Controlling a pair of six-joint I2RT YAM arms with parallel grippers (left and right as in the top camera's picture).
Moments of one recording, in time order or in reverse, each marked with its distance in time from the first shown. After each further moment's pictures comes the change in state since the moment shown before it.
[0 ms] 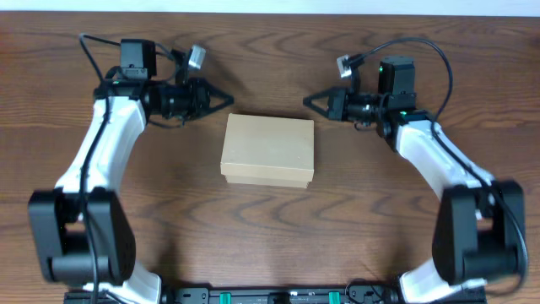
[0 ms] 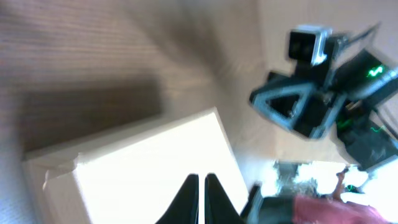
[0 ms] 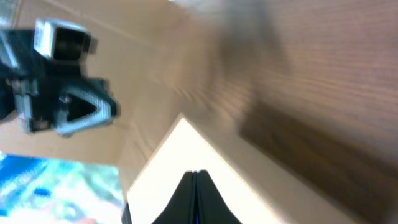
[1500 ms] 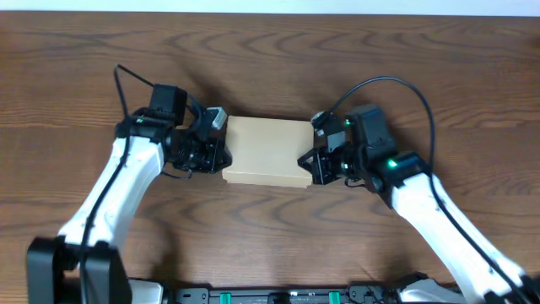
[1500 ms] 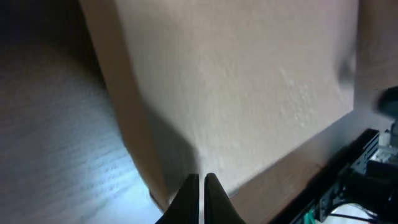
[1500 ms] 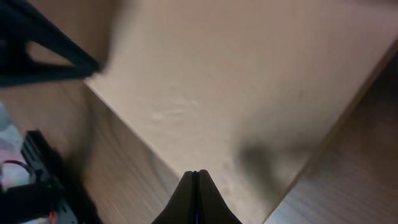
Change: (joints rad) left arm -0.150 -0.230 -0.266 -0.195 -0.417 0.163; right arm 0.261 -0.410 -0.190 -0.407 0.457 -0.248
